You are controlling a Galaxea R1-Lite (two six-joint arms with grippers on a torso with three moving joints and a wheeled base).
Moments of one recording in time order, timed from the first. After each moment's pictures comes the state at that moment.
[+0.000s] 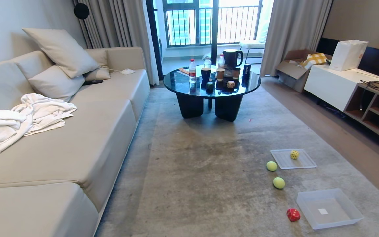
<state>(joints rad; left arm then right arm) -0.01 0.00 0.00 0.01 0.03 -0.08 -0.01 0.00 -0.02 0.05 -0.02 0.02</state>
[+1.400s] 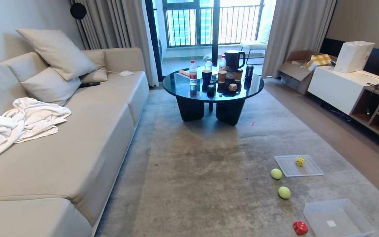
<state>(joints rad) -0.01 0.00 0.00 0.00 0.02 -0.07 -0.01 0.00 -0.02 0.05 -0.02 0.02</state>
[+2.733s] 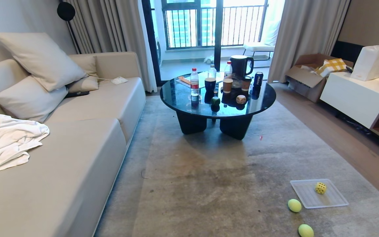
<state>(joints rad) -0.01 0.00 0.00 0.00 0.00 -0.02 -0.01 0.00 -0.02 0.05 -0.01 0.01</state>
